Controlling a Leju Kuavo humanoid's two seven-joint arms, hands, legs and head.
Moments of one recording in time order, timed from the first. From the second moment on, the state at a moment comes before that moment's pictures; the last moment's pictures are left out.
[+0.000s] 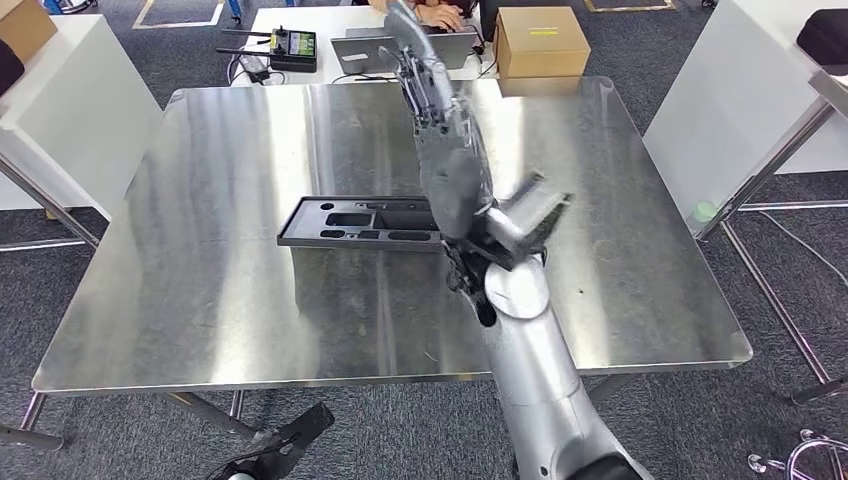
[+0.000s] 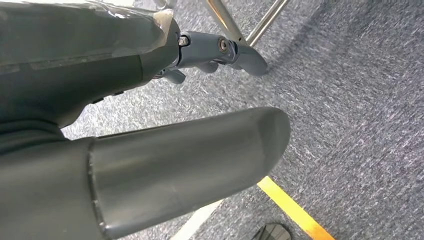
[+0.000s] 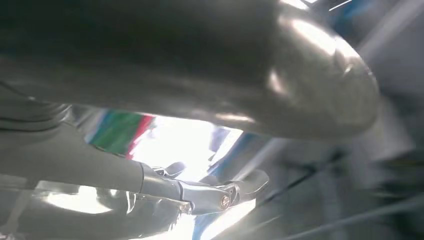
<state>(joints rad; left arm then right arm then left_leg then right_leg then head) -0.24 -0.13 -0.09 -0.32 -1.01 -0.08 -0.02 -0.55 0.27 0.33 -1.27 0.01 0.27 -0.52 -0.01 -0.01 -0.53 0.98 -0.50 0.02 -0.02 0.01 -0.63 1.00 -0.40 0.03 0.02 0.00</state>
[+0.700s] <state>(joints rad) -0.20 -0.11 0.00 -0.32 -0.99 -0.04 -0.12 -0.04 0.14 0.33 -1.77 -0.22 0.55 -0.68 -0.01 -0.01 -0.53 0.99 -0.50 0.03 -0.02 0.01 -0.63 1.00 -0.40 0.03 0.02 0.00</state>
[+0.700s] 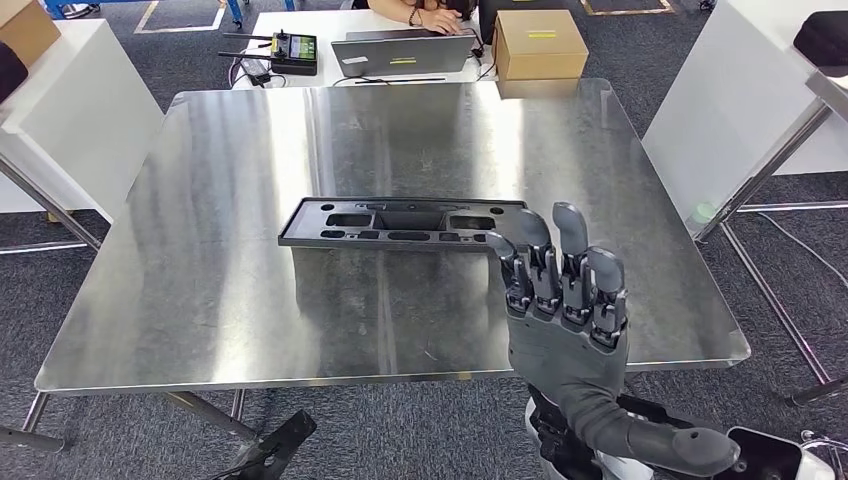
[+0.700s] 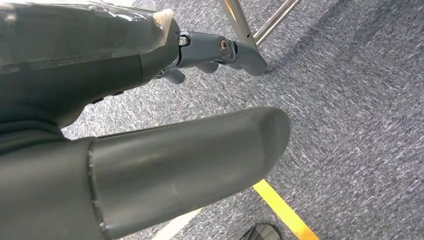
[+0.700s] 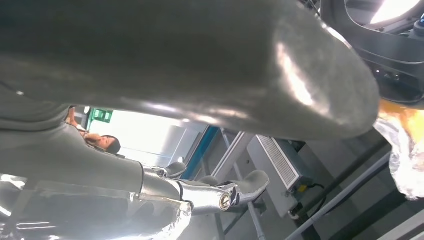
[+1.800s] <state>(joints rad) -0.20 -0.11 0.01 -0.32 -1.00 -0.05 -0.12 -0.02 0.11 0.32 -1.77 -0.18 0.53 -0.69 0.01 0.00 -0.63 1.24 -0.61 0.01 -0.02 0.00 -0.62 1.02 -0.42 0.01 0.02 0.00</state>
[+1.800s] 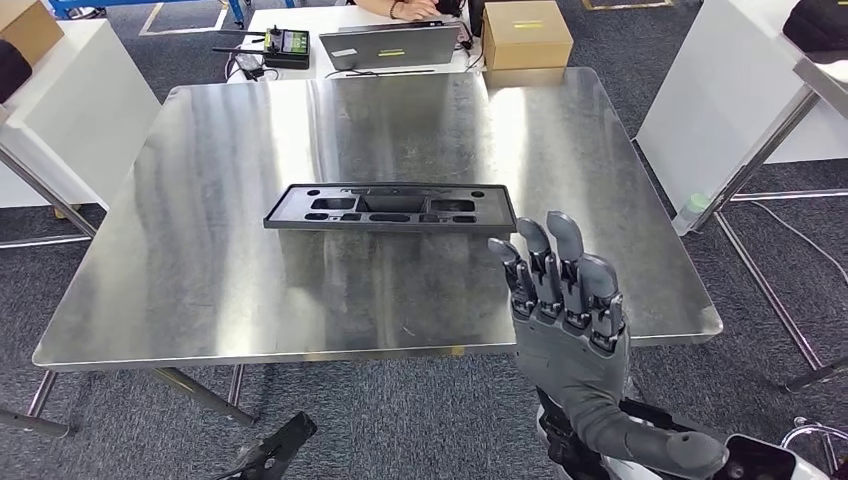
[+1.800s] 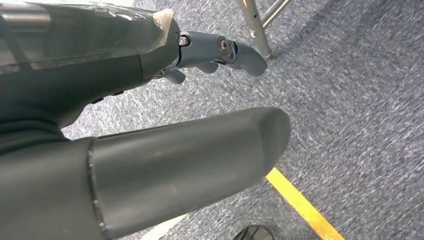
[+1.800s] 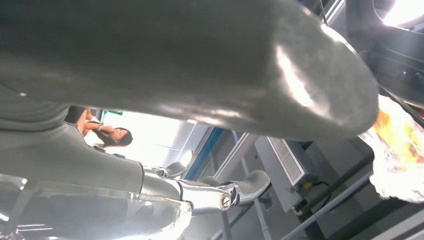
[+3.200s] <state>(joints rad) -0.19 -0.08 0.01 -0.32 -0.95 -0.02 -0.13 0.05 0.07 0.08 -1.53 0.20 -0.13 -0.35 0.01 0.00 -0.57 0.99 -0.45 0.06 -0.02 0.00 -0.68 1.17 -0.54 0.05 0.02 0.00</state>
